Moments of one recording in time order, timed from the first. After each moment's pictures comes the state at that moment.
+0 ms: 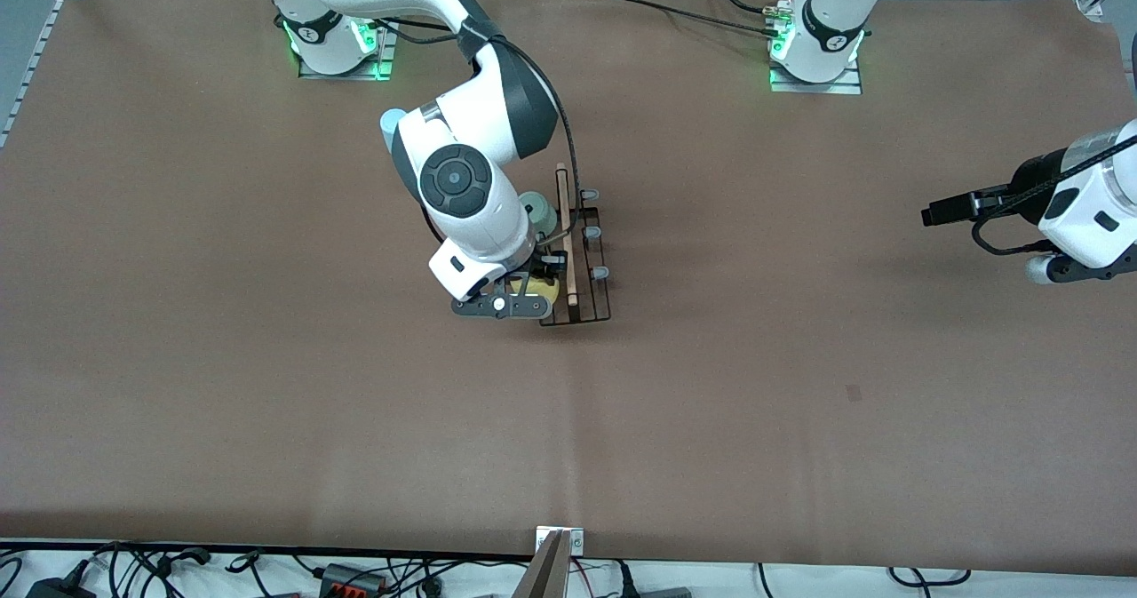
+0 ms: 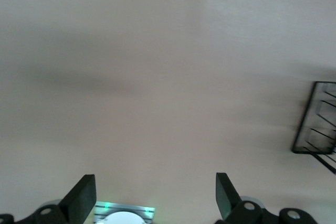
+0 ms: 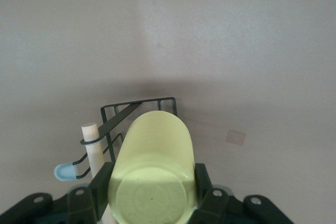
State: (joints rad) left arm 0.23 0.23 -0.27 -1.43 -0.02 1.41 -0.23; right arm 0.85 0.76 -0.35 -1.13 0.37 1.87 0.52
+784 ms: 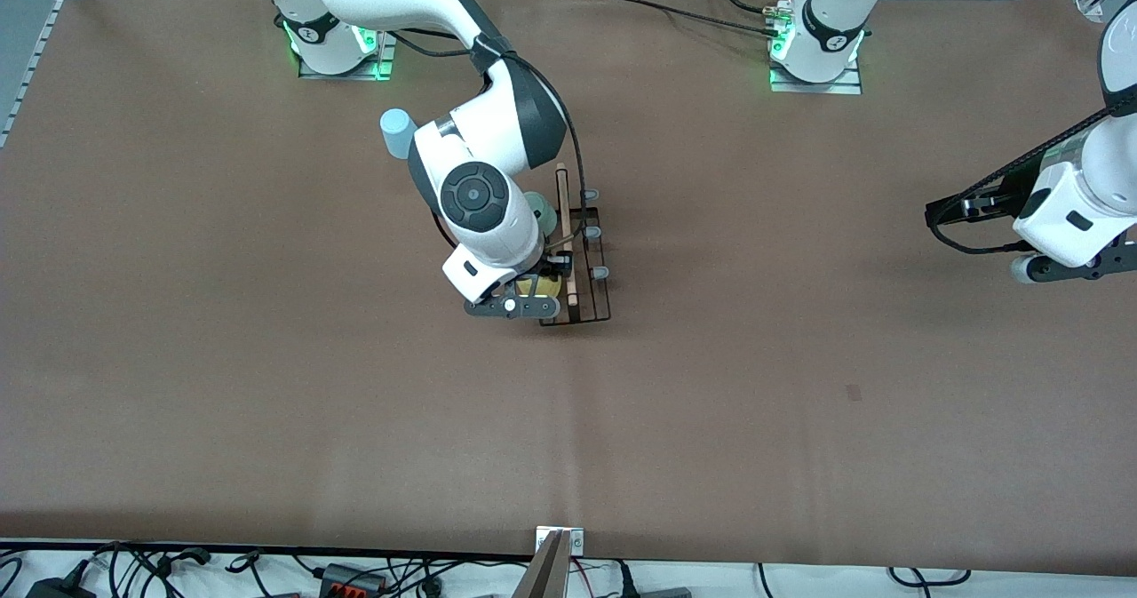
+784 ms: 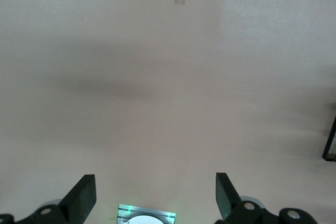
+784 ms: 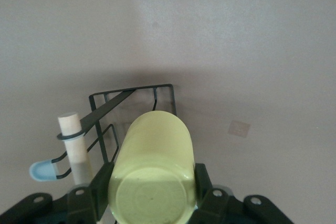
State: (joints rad) left arm 0.20 0.23 -0.27 -1.43 0.06 1.41 -0.23; right arm 0.85 0.79 -0.33 -1.15 0.37 1.87 0.52
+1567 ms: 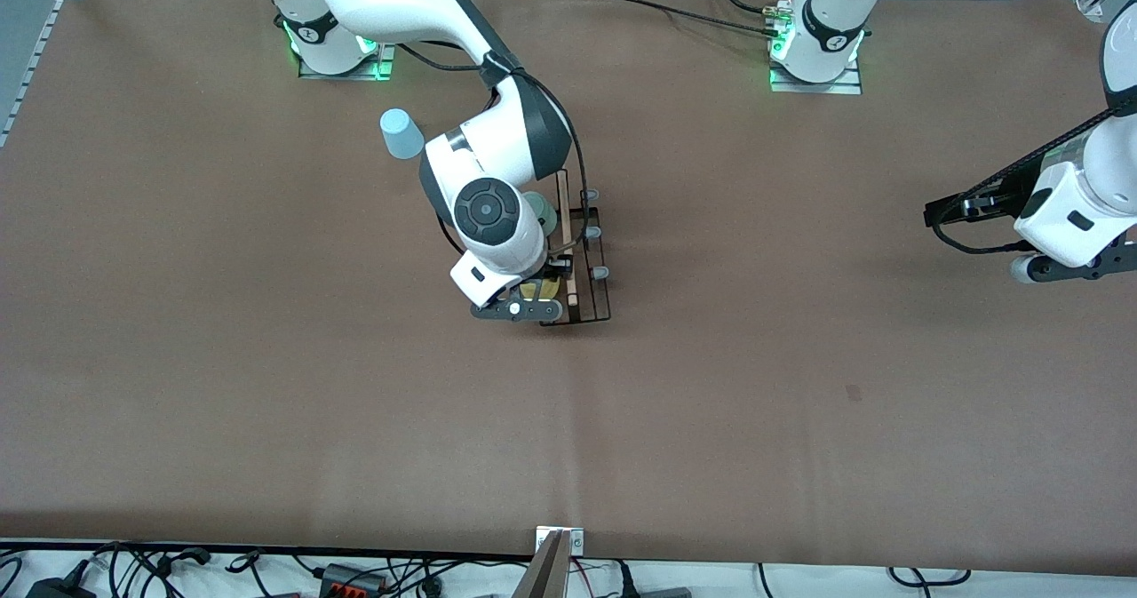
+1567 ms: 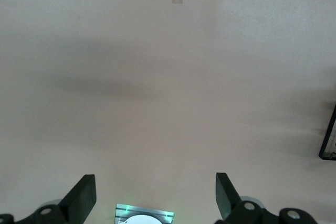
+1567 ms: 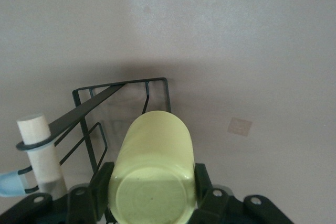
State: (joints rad) left arm 0.20 0.23 -0.27 -1.43 0.05 1.41 -0.23; right arm 0.86 0.82 -0.32 -1.16 0.37 1.87 0.52
